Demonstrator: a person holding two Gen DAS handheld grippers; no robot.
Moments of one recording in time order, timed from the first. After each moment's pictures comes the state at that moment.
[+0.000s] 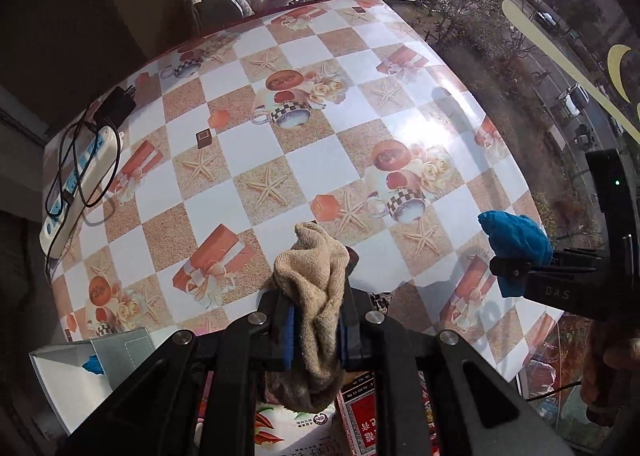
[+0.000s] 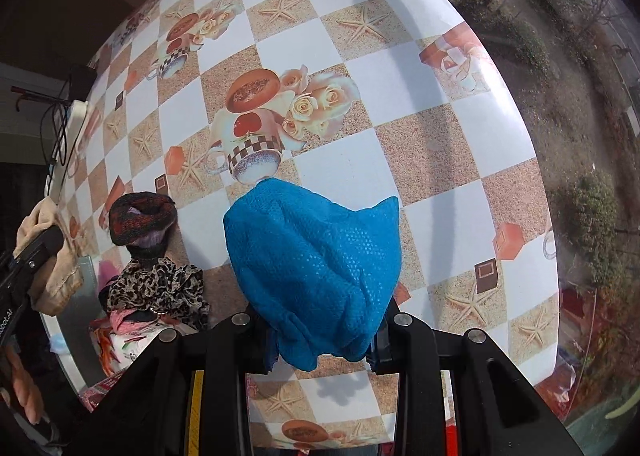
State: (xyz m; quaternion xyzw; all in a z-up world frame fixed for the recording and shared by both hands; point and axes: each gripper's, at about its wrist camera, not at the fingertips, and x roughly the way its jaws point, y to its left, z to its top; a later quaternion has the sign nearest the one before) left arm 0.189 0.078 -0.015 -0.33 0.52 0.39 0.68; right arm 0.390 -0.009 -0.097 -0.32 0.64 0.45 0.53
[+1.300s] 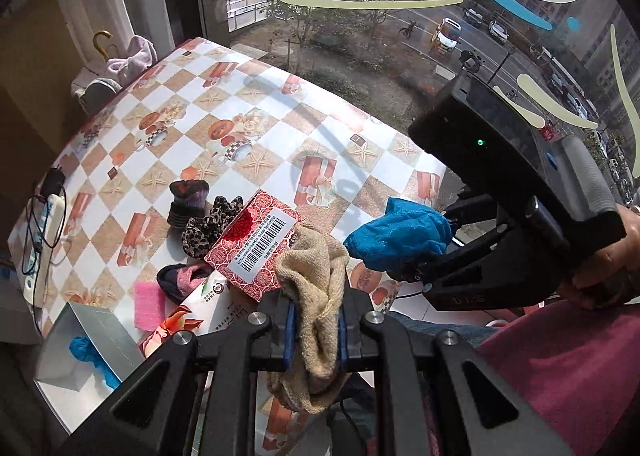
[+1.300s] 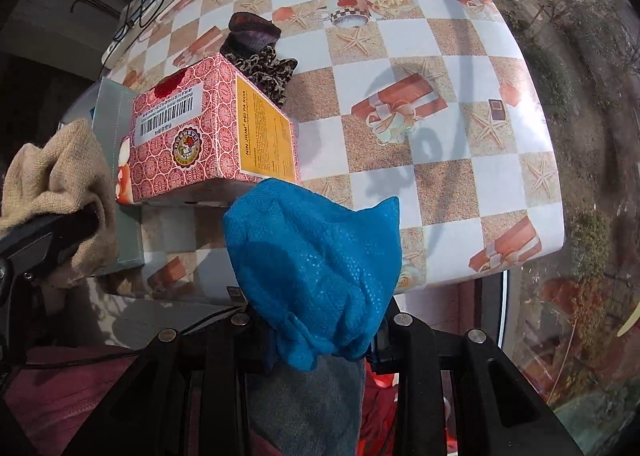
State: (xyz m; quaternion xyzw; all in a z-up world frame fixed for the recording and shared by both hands) left arm 0.143 -0.114 0.066 -0.21 0.51 0.21 0.81; right arm 0.272 -0.158 -0.028 -0.40 0.58 0.52 0.47
